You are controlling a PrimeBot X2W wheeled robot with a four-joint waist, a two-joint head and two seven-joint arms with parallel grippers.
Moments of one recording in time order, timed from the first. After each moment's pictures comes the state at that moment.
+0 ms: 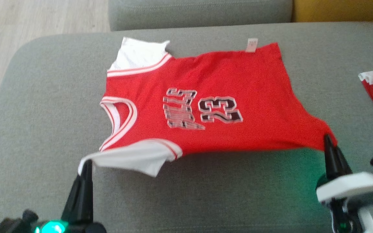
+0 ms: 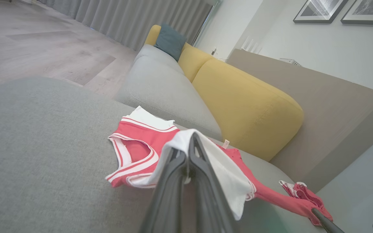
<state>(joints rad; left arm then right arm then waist) 0.34 0.19 -0.22 -0.37 -0.62 0.03 -0.23 -0.05 -0.16 0.04 0.31 0.62 0.12 -0.09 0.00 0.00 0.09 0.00</state>
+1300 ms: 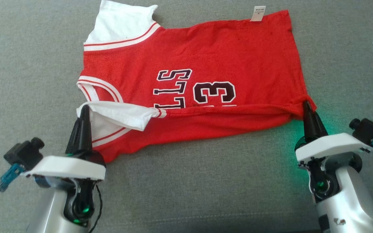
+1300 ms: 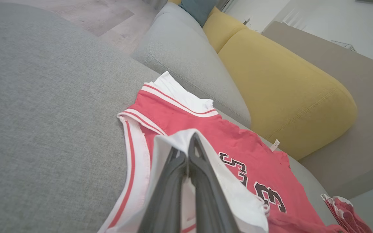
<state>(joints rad) -0.15 0.13 -0.18 0.21 -0.74 -0.08 -0.24 -0.28 -0.05 0.02 0.44 0.63 0.12 -0.02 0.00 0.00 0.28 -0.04</state>
